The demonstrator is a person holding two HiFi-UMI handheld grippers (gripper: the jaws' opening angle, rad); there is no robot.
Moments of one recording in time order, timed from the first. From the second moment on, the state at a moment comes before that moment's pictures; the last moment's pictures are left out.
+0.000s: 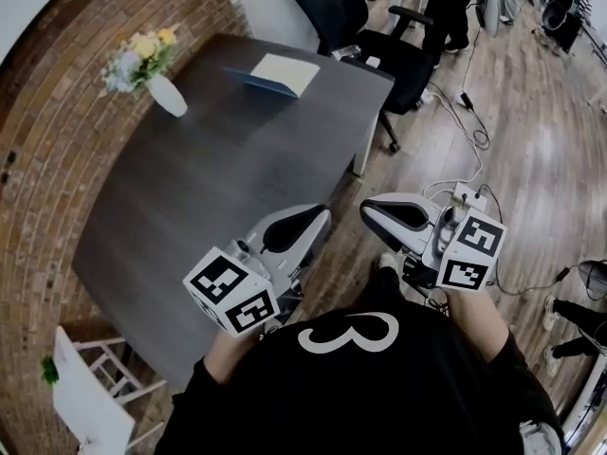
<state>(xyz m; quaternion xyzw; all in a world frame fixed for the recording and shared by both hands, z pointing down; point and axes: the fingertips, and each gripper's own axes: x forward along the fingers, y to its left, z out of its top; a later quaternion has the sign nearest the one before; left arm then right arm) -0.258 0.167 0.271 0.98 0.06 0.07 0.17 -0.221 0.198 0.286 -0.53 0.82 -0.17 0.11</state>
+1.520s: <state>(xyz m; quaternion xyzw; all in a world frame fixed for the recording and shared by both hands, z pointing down) -0.020 -0.092 0.281 0.97 -0.14 0.04 0.21 0.052 -0.059 0.290 -0.42 0.88 -0.22 0.06</state>
